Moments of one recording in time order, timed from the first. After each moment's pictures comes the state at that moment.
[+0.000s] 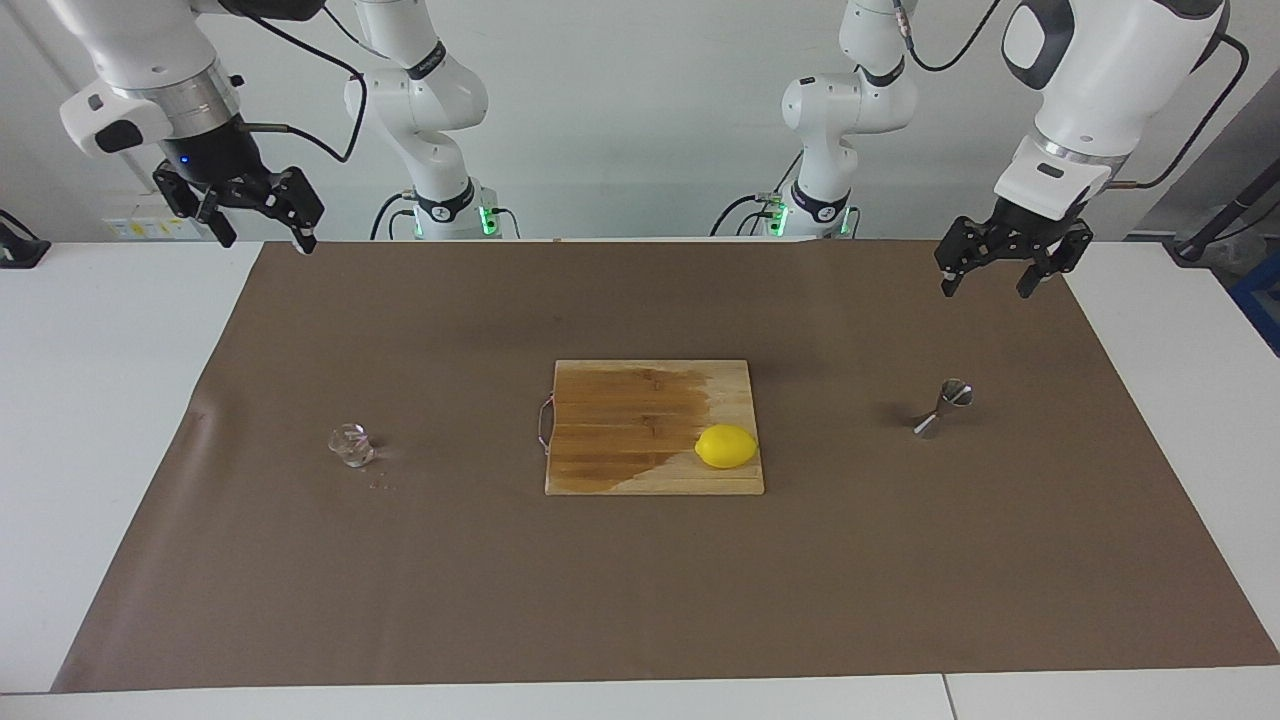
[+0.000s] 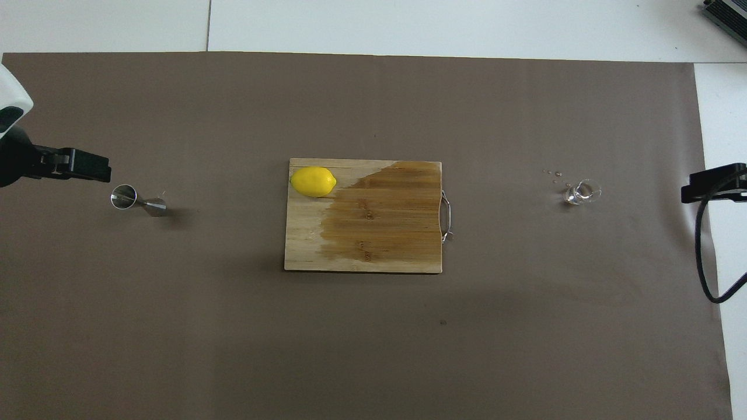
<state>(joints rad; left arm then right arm) -0.03 -0.01 -0.05 -1.62 0.01 1.69 0.03 0.04 -0.05 -0.09 -1.56 -0.02 1.52 0.06</state>
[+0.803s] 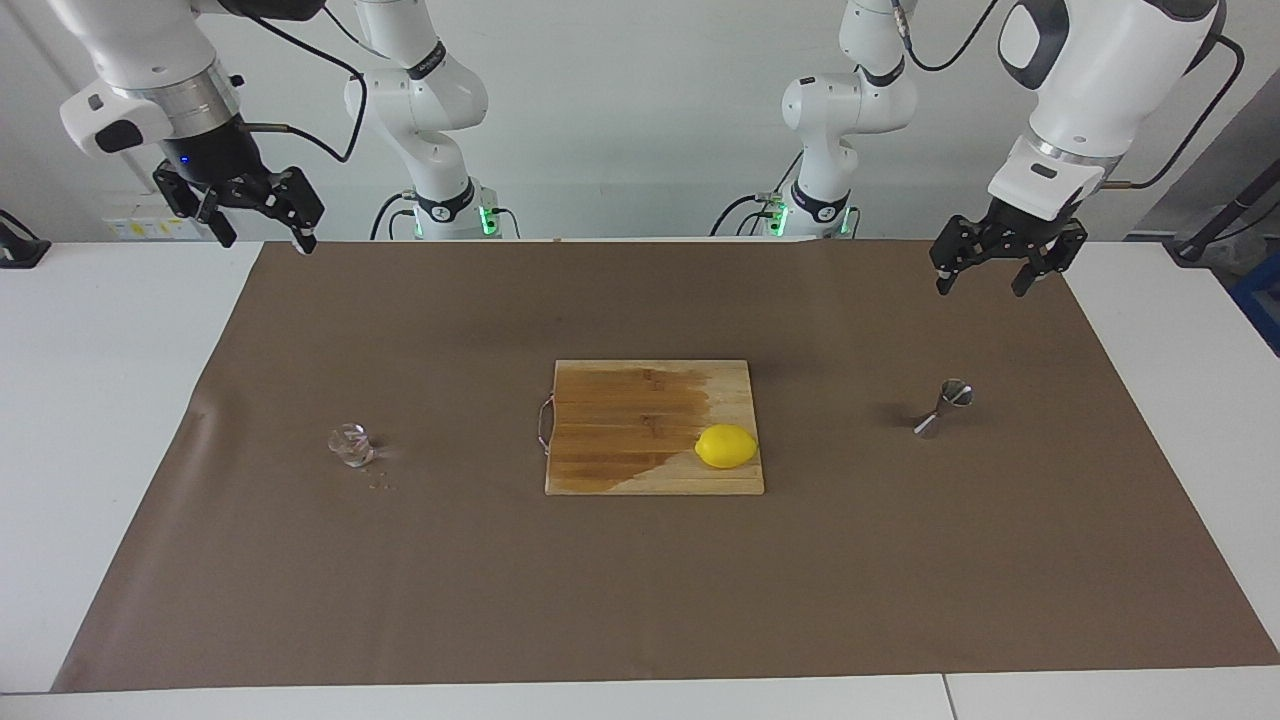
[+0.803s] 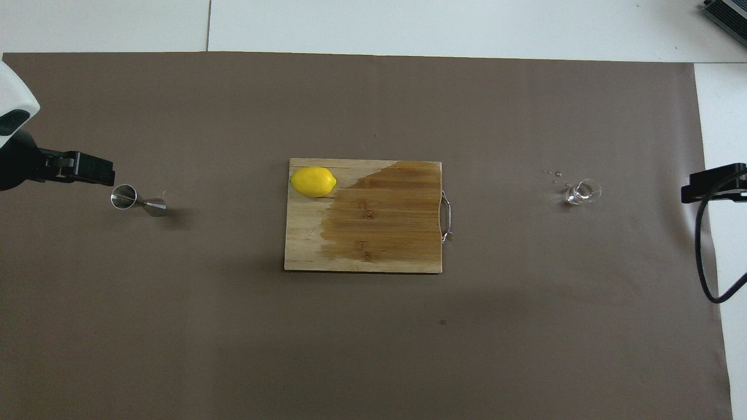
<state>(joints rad) -0.03 -0.01 -0.06 -1.62 0.01 1.66 0.03 0.04 -0.05 -0.09 -1.56 -0.02 1.52 0.06</state>
